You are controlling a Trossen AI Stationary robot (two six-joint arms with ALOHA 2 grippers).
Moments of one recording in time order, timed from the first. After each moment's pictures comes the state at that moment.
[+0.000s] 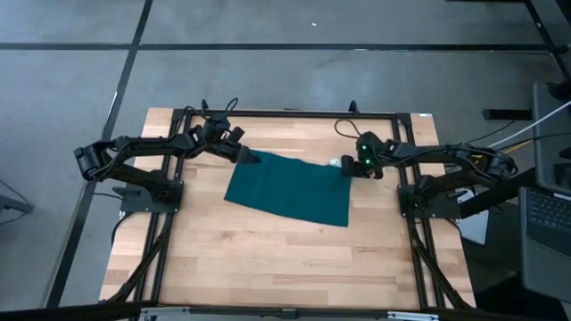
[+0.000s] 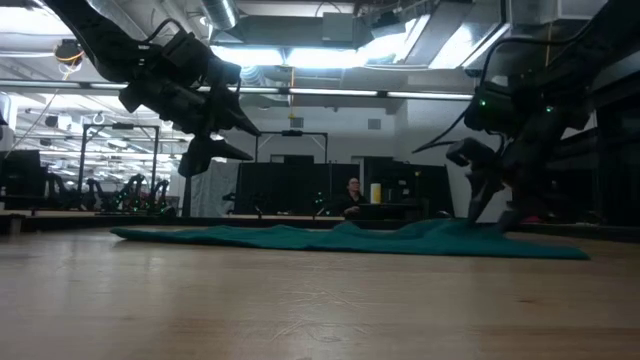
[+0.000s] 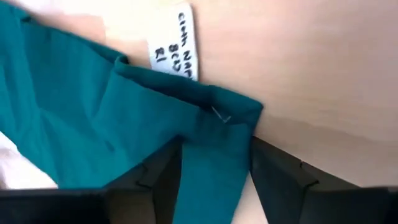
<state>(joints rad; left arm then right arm) 0.59 1.27 0.53 0.18 0.58 -0.83 -0.57 1.30 0.41 -0.18 -0.31 1.01</state>
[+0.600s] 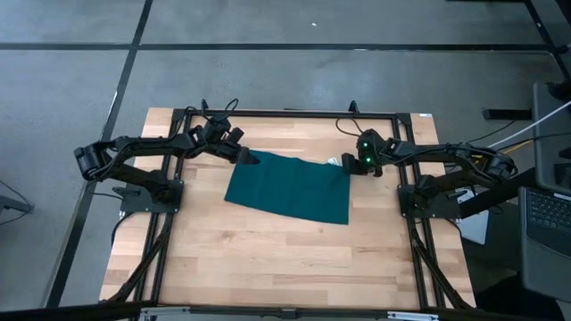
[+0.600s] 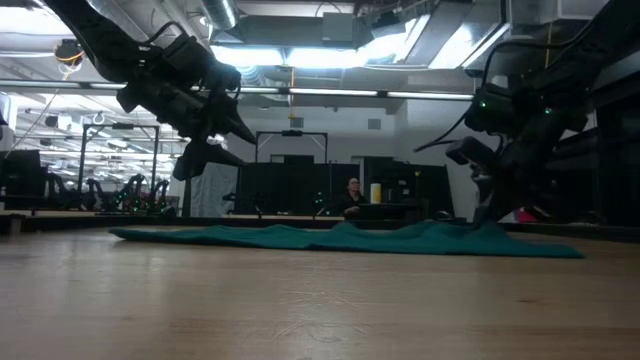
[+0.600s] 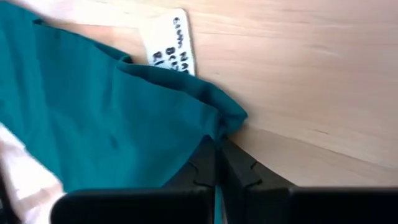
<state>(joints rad) 0.59 1.27 0.53 0.13 0.55 -0.81 -0.60 1.30 0.41 -0.16 -0.34 0.96</state>
